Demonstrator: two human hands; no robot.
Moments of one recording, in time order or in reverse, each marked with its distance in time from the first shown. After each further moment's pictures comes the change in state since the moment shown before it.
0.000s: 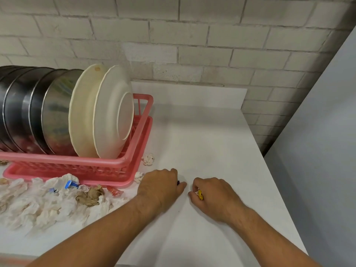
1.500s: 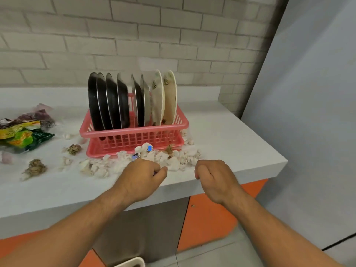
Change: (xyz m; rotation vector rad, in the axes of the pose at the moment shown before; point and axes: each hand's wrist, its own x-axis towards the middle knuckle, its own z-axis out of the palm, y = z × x) left_hand -0.207 -0.263 -0.027 -0.563 0.226 0.432; right_hand -0.116 -0.320 0.051 0.296 0.470 0.236
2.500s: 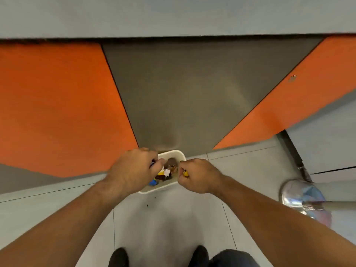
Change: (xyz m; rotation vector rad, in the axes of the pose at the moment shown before) left_hand -0.250 -0.311 0.222 0.165 -0.363 -0.162; right_hand -0.135 0.103 0.474 -0.266 -0.713 0.096
